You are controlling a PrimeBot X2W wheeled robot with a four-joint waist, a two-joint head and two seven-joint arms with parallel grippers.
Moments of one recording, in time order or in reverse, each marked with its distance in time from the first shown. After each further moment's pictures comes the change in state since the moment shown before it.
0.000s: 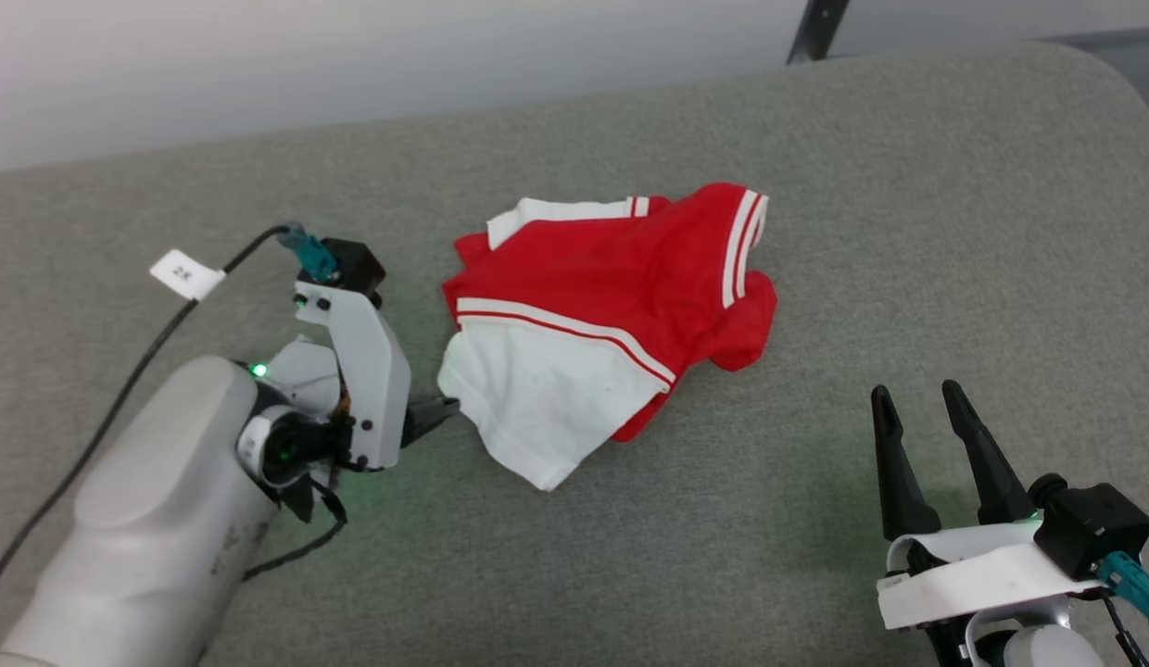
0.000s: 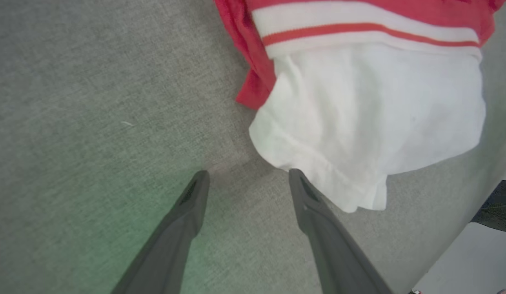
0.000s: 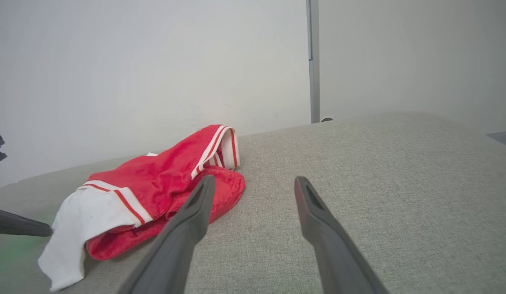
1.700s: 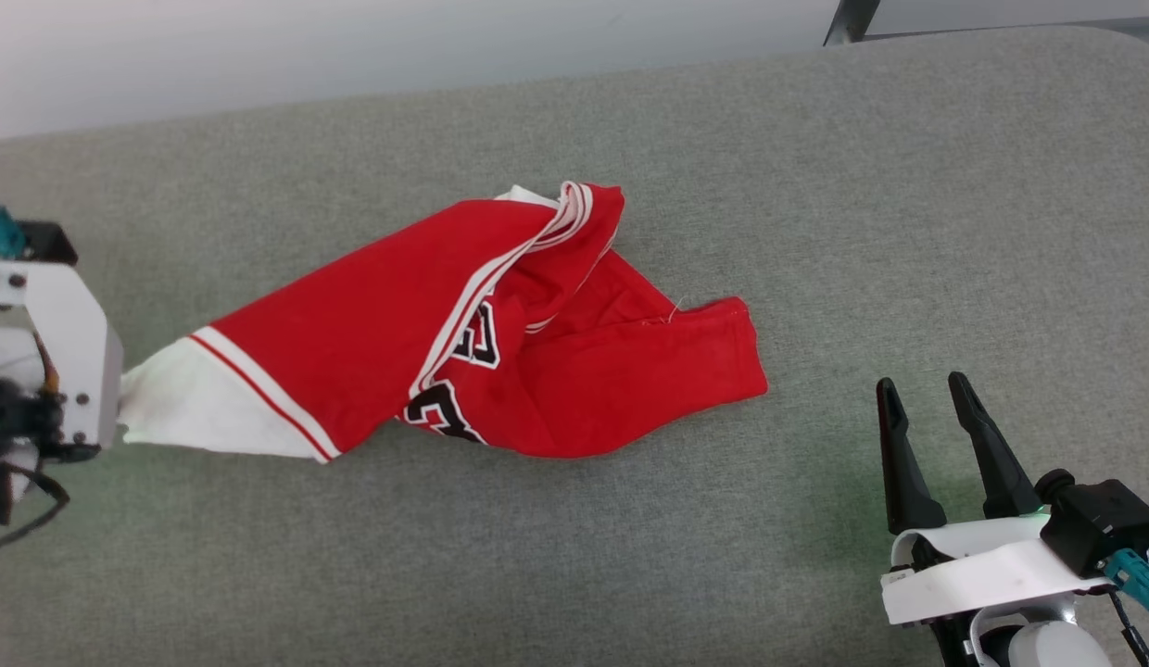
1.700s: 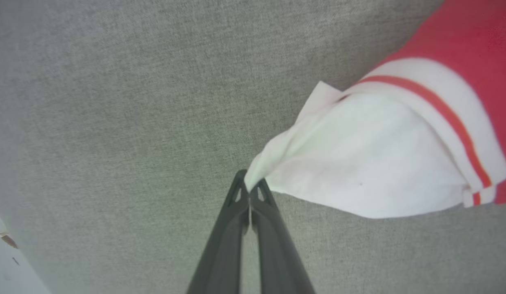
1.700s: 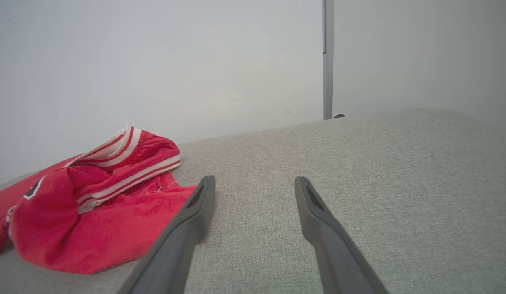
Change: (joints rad) left arm -0.136 0.393 -0.162 0.099 -0.085 0.113 0.124; right arm -0.004 0.000 -0.004 -0.017 -0.006 0.000 0.000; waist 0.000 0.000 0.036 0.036
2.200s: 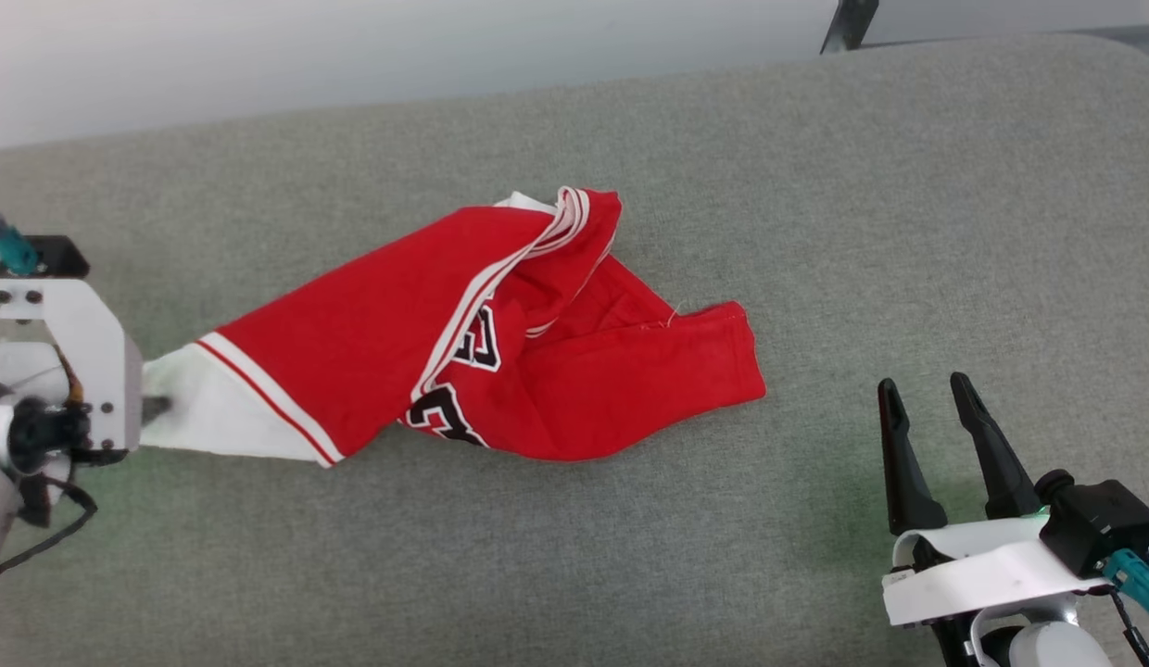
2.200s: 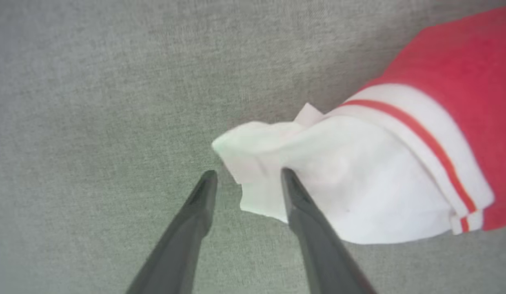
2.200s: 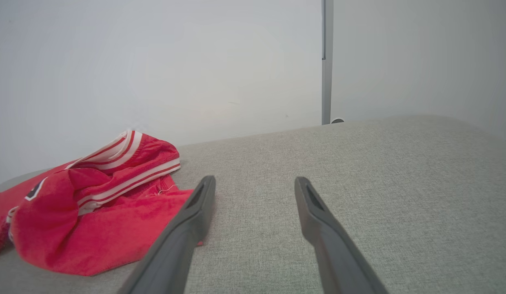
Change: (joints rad) left arm 0.027 -0.065 0.014 0.107 -0.007 -0.010 -0.147; right arm -0.002 0.000 -0.004 0.002 -0.014 0.000 0.000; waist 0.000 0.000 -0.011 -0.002
